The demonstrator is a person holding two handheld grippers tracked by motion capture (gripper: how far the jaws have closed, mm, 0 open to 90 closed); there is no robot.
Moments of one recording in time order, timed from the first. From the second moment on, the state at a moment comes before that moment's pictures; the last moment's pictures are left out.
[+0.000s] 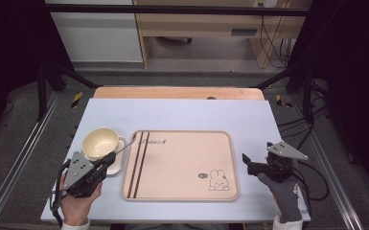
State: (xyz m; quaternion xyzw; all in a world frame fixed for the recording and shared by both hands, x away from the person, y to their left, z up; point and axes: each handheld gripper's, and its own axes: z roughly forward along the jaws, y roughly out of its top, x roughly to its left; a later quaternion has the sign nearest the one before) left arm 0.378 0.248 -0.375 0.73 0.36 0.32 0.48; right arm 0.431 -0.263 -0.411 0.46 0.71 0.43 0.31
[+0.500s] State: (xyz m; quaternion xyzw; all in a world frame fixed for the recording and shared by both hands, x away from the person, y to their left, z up) left arm 0.405 0.217 -0.385 0.76 0.33 0.32 0.46; right arm 0.430 -0.263 -0.411 0.46 0.71 0.43 0.31
